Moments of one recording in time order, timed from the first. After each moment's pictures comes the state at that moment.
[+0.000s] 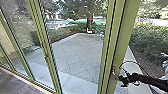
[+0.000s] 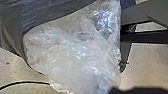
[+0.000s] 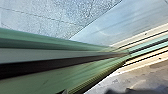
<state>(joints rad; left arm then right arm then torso) 1.59 2.99 -2.60 0.00 0.03 0.11 -0.49 2.66 -2.43 0.28 -0.55 0.77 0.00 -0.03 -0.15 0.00</state>
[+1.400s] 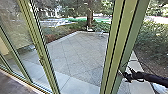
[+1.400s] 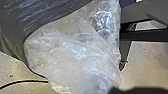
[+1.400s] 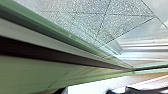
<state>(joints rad) 1.59 2.99 -2.60 0.00 0.03 0.12 -0.44 2.56 -2.33 0.17 -0.41 0.79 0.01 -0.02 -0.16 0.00</state>
